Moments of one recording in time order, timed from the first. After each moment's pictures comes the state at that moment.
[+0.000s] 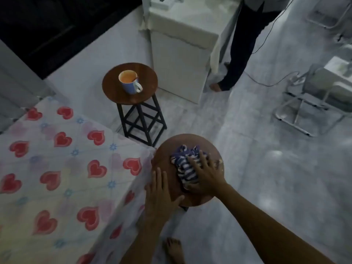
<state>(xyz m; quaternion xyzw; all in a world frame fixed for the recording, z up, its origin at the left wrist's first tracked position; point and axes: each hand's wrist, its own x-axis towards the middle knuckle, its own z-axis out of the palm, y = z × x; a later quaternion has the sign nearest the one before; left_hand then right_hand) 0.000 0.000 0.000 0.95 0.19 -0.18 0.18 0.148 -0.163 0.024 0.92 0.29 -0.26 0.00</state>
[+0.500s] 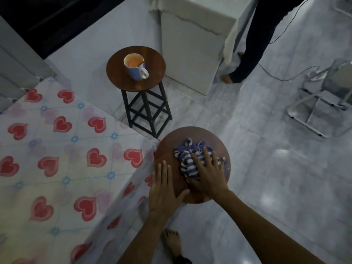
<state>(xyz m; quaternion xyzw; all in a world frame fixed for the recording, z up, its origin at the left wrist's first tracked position) 0.002 -0.012 -0.029 0.96 0.19 -0.13 0.17 0.135 -0.157 0.010 0.94 0.28 -0.21 -0.01</state>
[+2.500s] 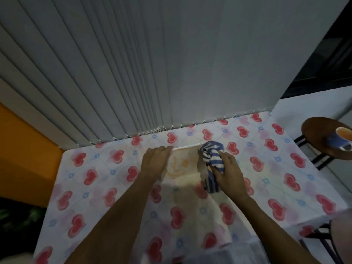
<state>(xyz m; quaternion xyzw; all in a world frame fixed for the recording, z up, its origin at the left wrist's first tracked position) -0.495 0.424 0.207 0.88 0.48 -0.05 0.04 -0.274 0.270 0.198 0.78 0.51 -0.17 -0.32</state>
